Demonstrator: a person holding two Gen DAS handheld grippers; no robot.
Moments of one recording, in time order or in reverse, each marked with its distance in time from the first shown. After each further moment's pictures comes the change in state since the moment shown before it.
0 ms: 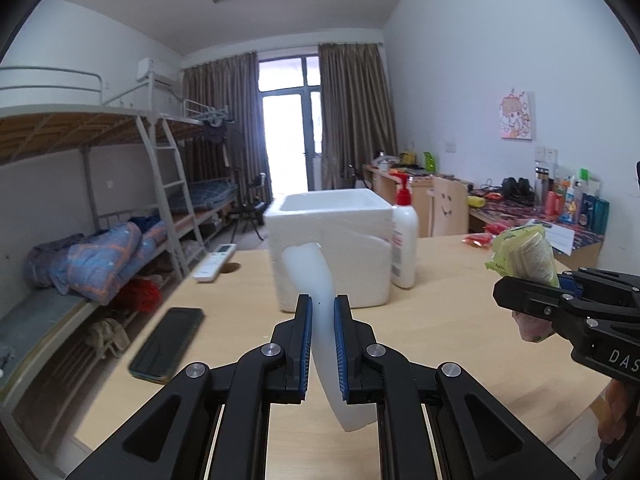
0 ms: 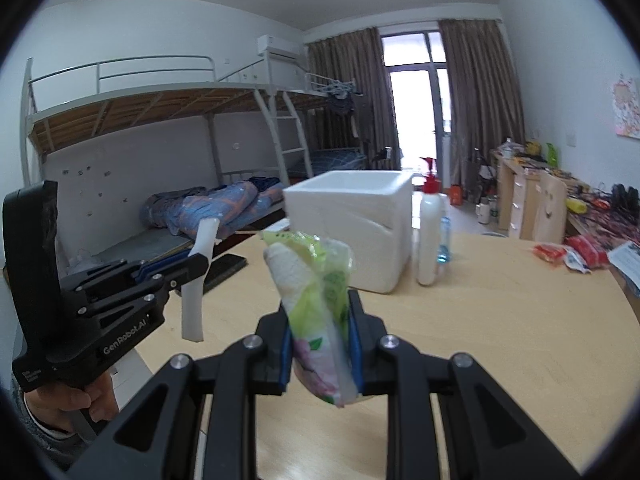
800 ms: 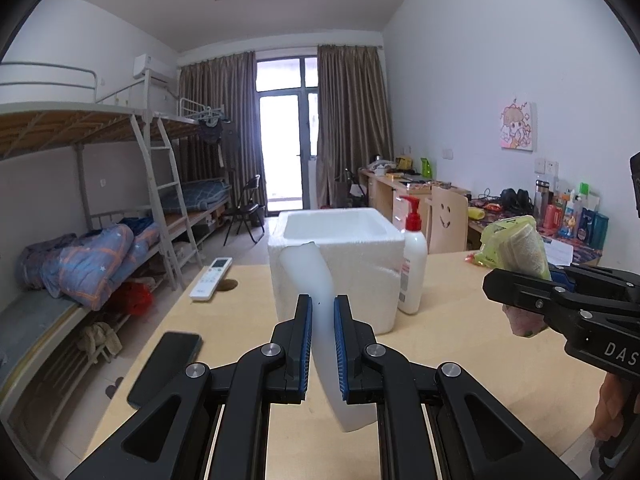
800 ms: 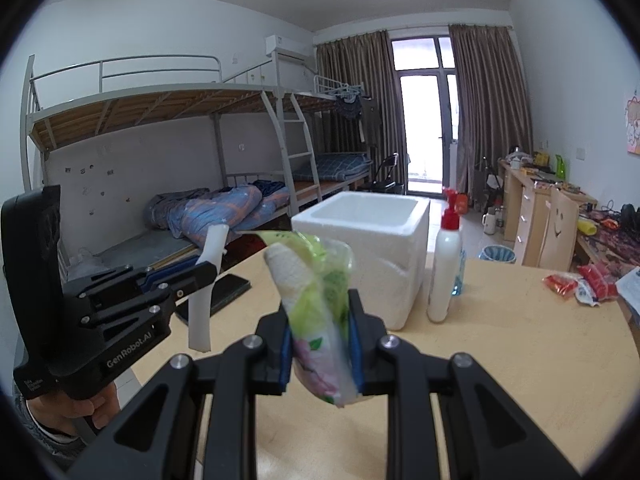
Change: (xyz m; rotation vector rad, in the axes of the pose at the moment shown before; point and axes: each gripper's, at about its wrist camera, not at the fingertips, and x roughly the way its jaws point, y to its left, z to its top) left arm 0.021 0.019 0.037 -0.020 -0.002 -0.034; right arm 0.017 0.006 0.040 -0.020 -0.002 0.002
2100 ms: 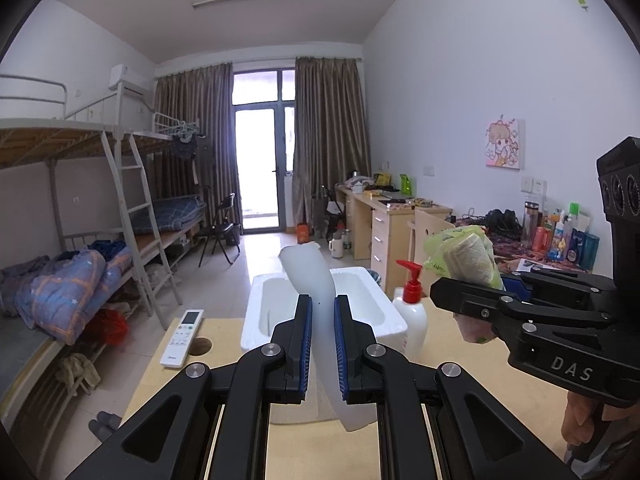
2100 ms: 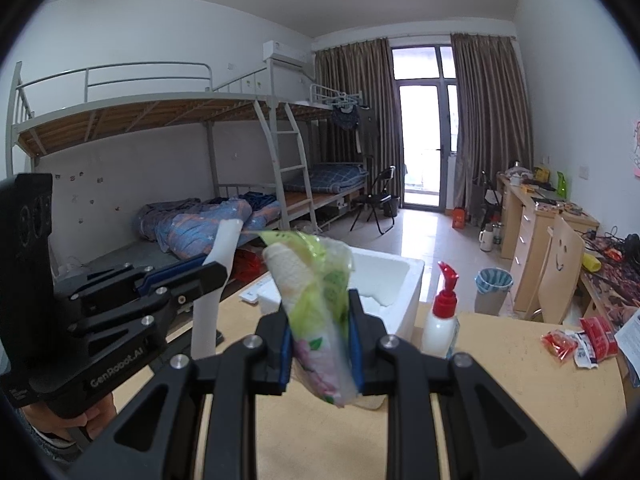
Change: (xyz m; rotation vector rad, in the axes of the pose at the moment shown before) left arm 0.061 0.005 0.084 0.018 -0.046 -0.096; right arm 0.058 -0.023 0.070 -0.023 -0.023 -0.026
